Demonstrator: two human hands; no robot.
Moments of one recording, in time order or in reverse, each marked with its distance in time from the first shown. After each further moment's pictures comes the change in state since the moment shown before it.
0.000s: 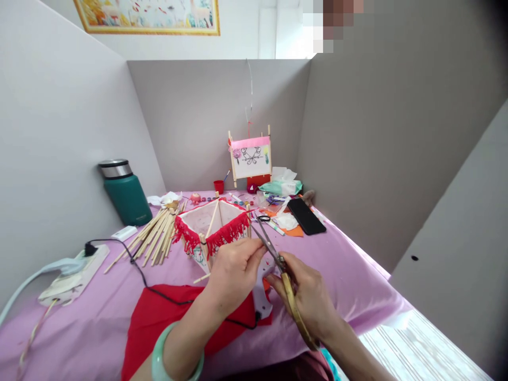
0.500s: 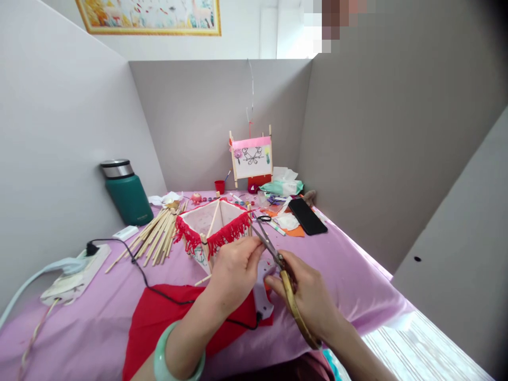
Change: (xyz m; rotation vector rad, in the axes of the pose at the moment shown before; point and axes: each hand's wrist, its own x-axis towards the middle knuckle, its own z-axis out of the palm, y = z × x) left_hand 0.001 -0.005 0.004 -0.017 0.010 -0.042; right_hand 0.003 -0.006 -0.004 0.008 -0.070 0.067
